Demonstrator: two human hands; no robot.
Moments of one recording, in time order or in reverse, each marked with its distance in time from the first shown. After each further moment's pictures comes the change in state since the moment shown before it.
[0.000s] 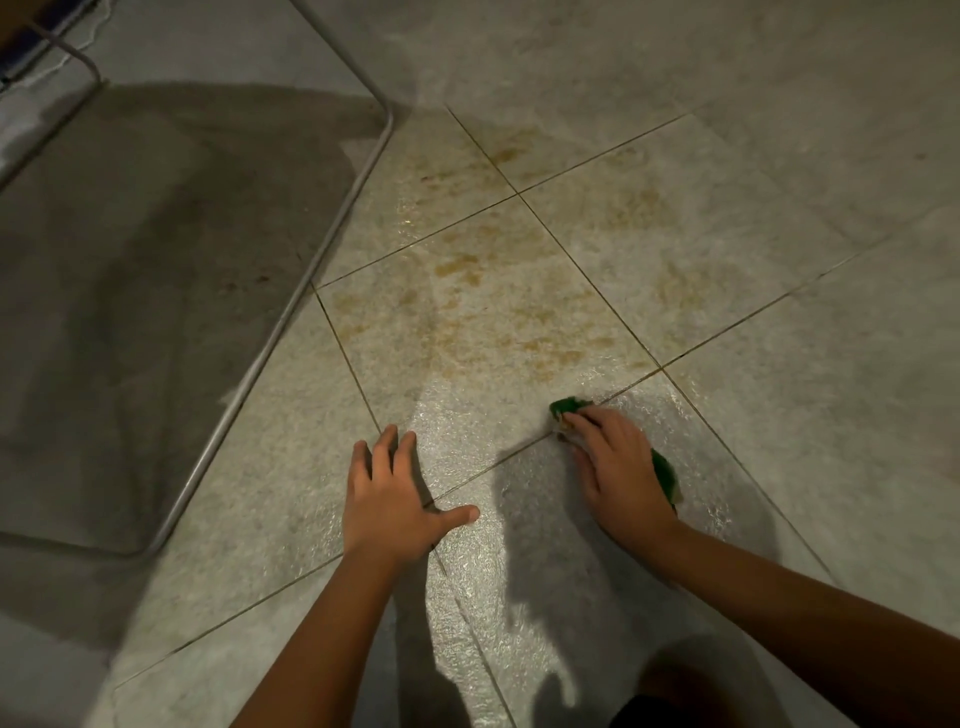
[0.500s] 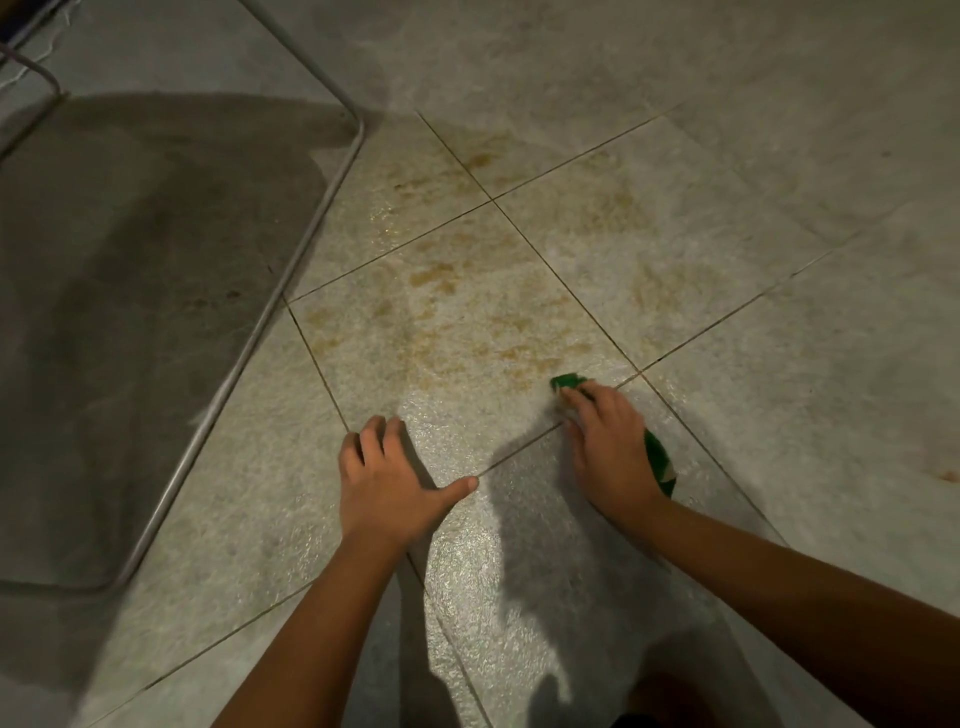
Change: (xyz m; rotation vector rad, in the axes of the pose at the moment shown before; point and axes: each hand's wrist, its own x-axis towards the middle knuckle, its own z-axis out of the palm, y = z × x) left_hand 0.022 0.026 -0.009 0.004 0.097 -0.023; right_hand 0.027 0.014 -0.004 -0.048 0.052 0.107
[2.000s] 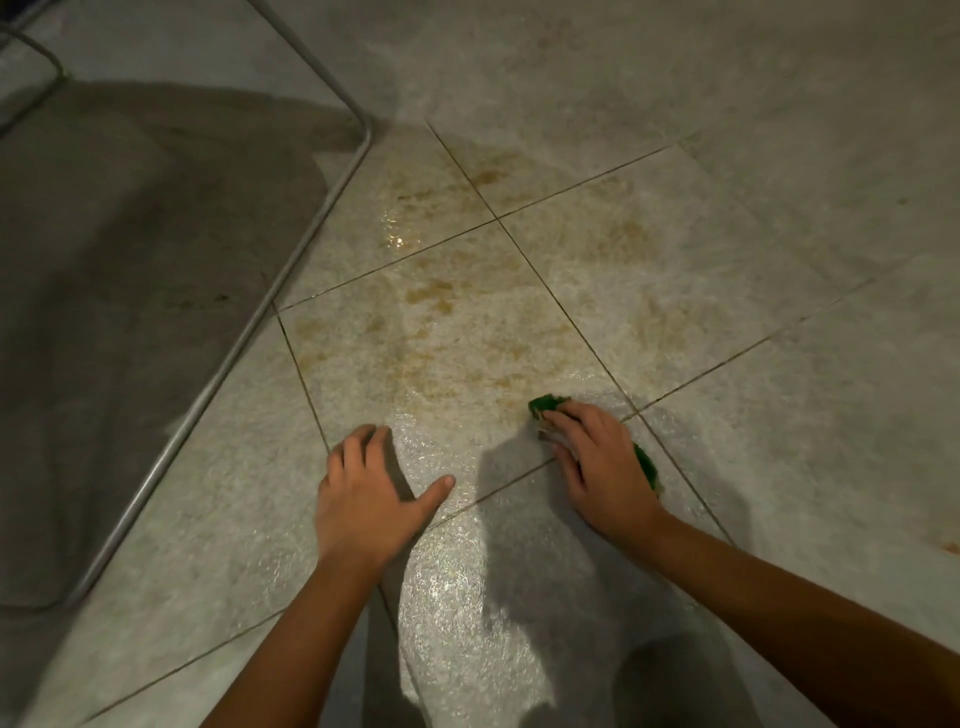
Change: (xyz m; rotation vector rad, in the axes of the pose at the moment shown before) left_hand 0.015 0.006 0.001 -0.071 0.106 0.003; right_hand 0.025 0.017 -0.007 0.063 -0.075 -0.214
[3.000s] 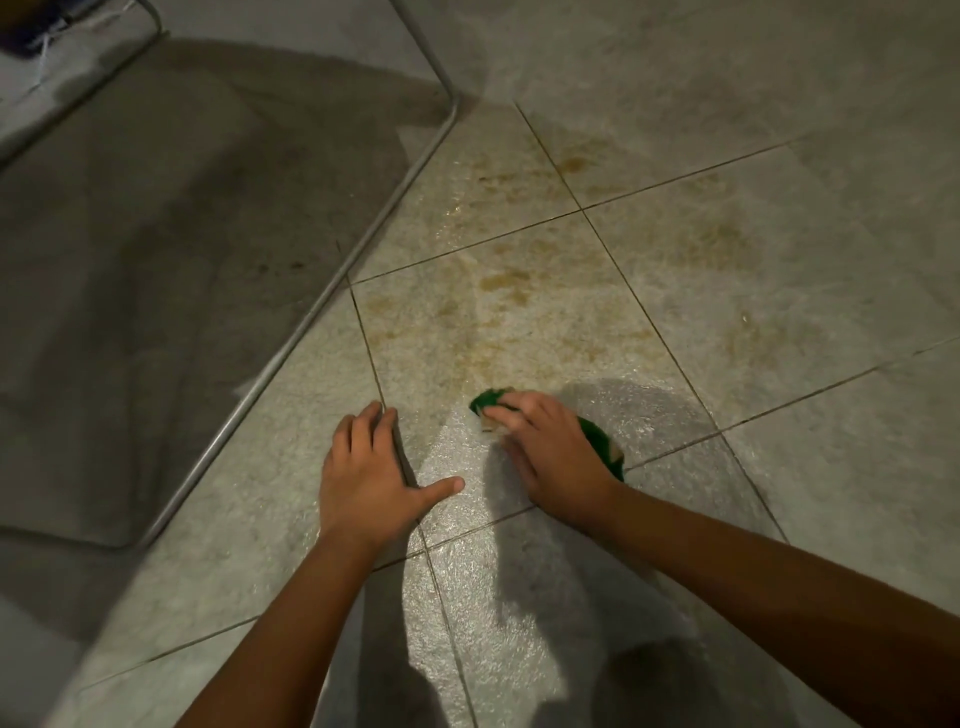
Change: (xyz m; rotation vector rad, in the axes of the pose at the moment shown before) left_hand 0.011 -0.051 -0.010 0.050 -0.030 -0.065; right_hand 0.052 -0.069 0.047 0.059 -0.188 -0.309
